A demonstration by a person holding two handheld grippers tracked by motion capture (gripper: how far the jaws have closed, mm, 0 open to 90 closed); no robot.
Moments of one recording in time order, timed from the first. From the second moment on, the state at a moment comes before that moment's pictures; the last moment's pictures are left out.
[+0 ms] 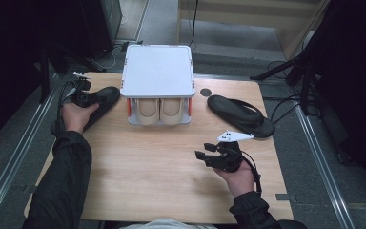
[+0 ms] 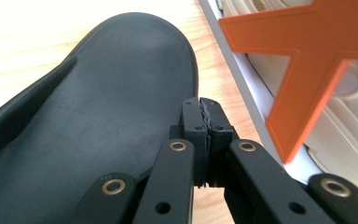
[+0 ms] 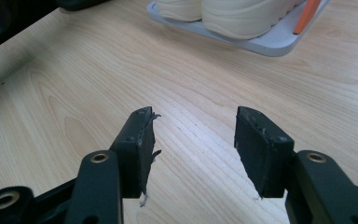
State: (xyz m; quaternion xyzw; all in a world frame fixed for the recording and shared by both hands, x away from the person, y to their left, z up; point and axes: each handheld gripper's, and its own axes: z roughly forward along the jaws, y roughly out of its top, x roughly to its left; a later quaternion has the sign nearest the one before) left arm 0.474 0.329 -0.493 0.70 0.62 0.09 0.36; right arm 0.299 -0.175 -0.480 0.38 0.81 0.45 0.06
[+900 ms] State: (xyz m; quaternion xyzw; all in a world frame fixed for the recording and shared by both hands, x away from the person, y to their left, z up) left arm 0.454 0.327 -0.501 0.70 0.62 0.04 0.35; right arm 0.302 -0.181 -0.475 0.38 0.80 0.46 0.07
